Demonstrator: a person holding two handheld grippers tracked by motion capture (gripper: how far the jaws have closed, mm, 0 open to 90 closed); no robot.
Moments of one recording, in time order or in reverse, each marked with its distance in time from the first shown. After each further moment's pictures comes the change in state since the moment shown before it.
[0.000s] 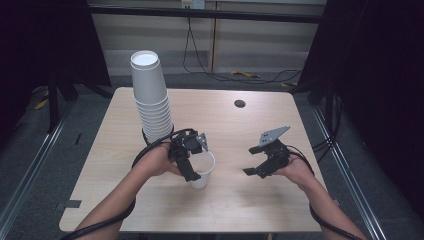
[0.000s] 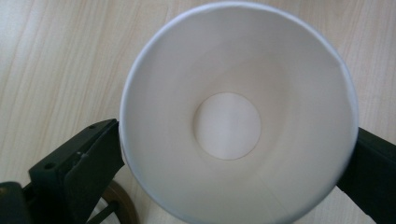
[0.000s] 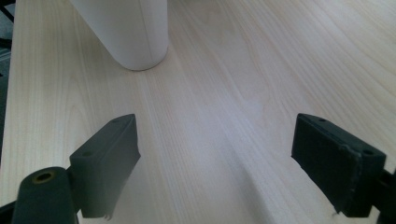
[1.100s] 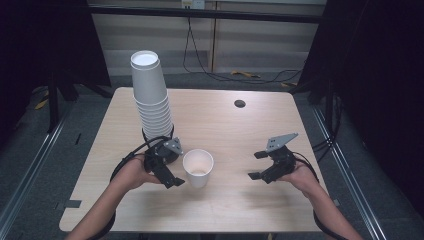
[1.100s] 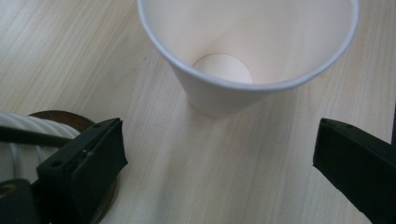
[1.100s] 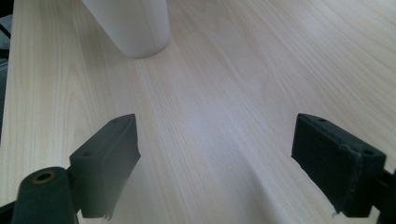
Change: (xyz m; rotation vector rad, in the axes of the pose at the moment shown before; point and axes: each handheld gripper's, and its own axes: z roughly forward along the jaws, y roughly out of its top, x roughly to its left) left arm -0.005 -0.071 -0.009 -0.166 0.008 -0.133; right arm 0.004 -0.026 -0.006 -0.032 -0.024 0.036
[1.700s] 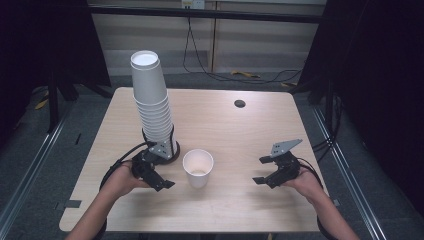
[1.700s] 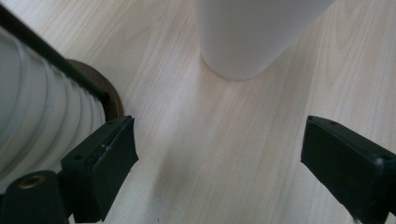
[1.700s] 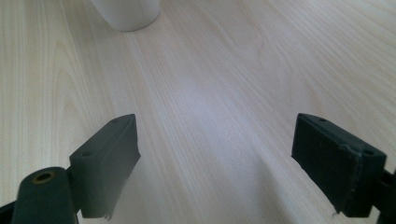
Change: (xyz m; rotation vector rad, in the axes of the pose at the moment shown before) left arm 0.004 -0.042 -0.001 -0.035 0.028 -0.073; right arm 0.001 -0.023 -0.002 0.019 -0.022 0.029
